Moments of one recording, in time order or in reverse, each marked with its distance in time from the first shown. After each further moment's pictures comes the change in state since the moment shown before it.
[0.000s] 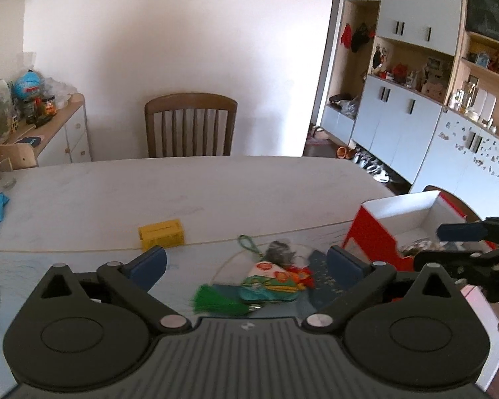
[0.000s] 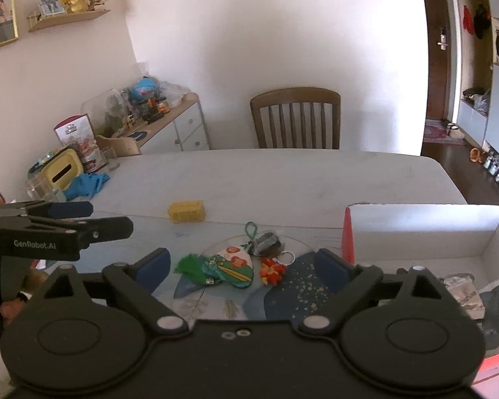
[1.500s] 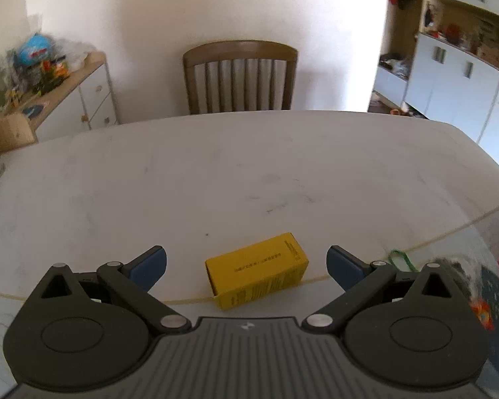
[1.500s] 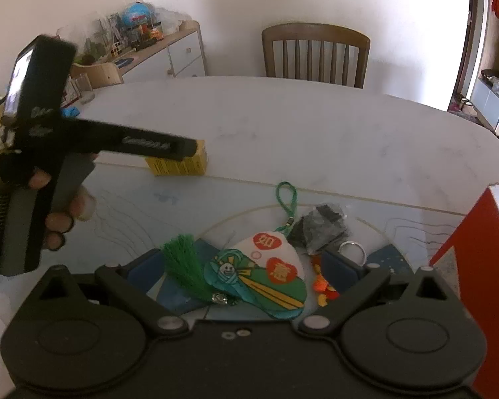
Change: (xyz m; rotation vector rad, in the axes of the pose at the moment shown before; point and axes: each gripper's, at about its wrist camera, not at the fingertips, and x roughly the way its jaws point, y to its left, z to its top) left arm 0.208 0.112 0.011 -0.013 0.149 0.152; right arm 0.176 0.050 -0.015 -0.061 0.235 -0.039
